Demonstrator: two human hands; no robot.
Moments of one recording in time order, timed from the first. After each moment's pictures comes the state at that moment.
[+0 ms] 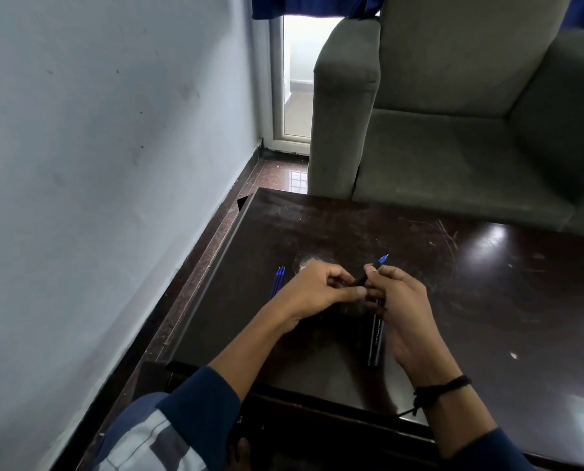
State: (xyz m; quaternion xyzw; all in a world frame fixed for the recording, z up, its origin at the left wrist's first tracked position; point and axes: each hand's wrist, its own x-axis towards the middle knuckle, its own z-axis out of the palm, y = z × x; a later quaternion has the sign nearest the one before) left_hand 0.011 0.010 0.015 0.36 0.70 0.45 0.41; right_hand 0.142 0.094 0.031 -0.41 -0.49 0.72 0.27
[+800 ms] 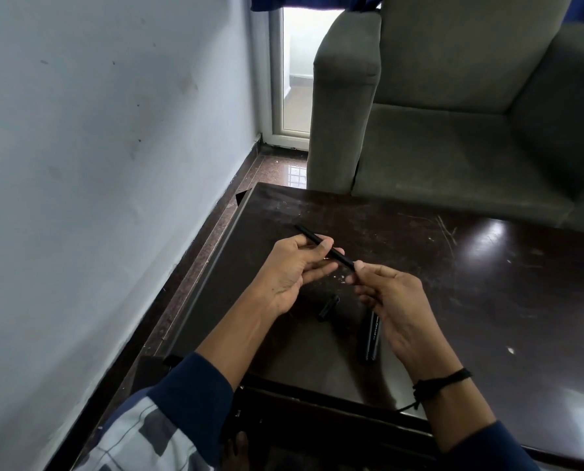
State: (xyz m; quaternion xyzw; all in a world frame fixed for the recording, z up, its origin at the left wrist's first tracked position) left_hand 0.000 0.006 0.033 0.12 0.52 0.71 0.45; right_hand 0.144 0.096 0.027 -0.38 -0.51 0.73 0.23
